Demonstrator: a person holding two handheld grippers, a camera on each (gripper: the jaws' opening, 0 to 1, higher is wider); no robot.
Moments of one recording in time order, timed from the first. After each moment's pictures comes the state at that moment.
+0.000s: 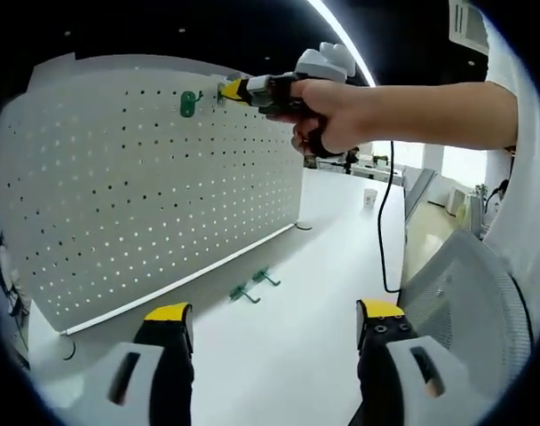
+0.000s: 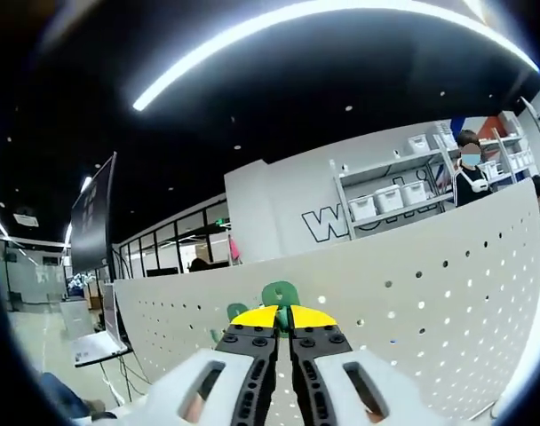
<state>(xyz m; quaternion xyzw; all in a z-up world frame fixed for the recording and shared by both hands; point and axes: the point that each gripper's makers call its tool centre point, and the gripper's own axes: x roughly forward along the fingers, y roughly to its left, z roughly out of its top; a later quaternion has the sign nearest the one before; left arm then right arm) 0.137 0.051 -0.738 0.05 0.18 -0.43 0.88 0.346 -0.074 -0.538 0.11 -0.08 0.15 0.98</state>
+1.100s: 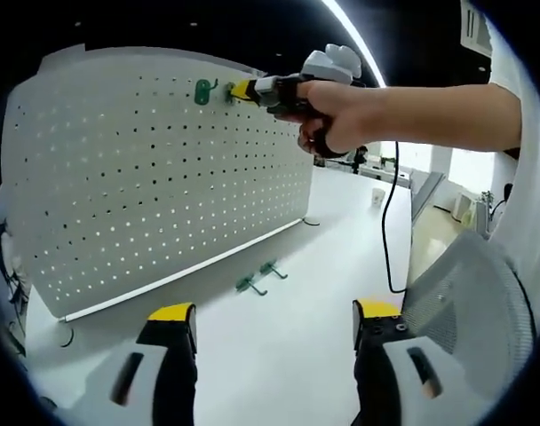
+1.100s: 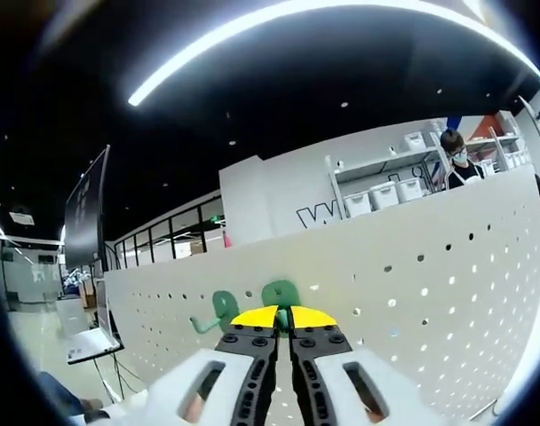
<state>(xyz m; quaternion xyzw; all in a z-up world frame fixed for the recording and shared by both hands) 0.142 0.057 -0.750 0.04 0.20 -0.42 0.89 0.358 -0.076 -0.552 0.12 -0.07 0.14 0.98</state>
